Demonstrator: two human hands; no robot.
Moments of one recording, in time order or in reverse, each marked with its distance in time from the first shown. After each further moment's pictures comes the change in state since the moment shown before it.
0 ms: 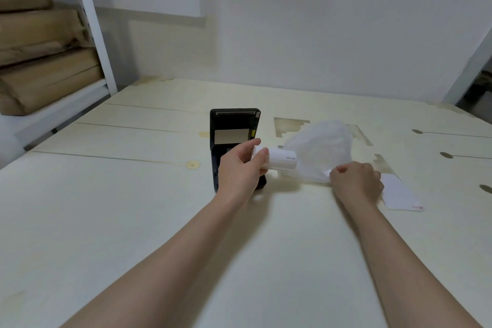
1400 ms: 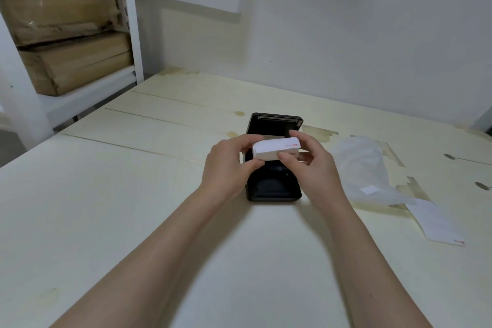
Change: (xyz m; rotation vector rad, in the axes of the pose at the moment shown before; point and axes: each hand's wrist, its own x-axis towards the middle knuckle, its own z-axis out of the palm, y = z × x) left_hand 0.033 0.010 -0.088 0.600 -0.008 0.319; right_hand -0.074 -0.117 0.014 0.863 -0.387 -0.484
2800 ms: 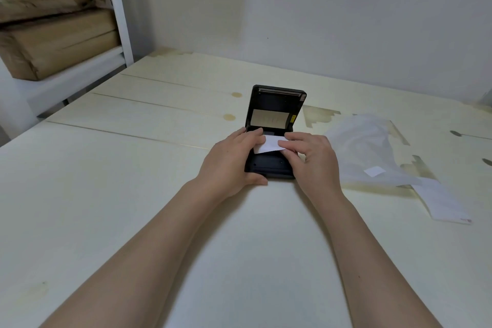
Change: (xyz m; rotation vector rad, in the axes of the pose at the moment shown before) left_hand 0.005 -0.031 0.015 0.443 -0.274 0.195; right_hand 0.003 0.040 0.003 -0.603 0.094 -0.211
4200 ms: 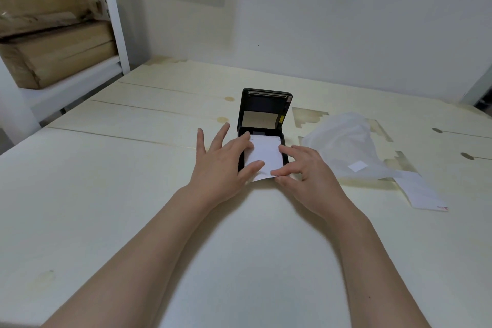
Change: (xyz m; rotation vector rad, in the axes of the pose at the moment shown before) left_hand -0.020 0.008 0.006 0.155 0.064 -0.030; right_hand -0.036 0.000 -0.037 0.014 -0.332 -0.002
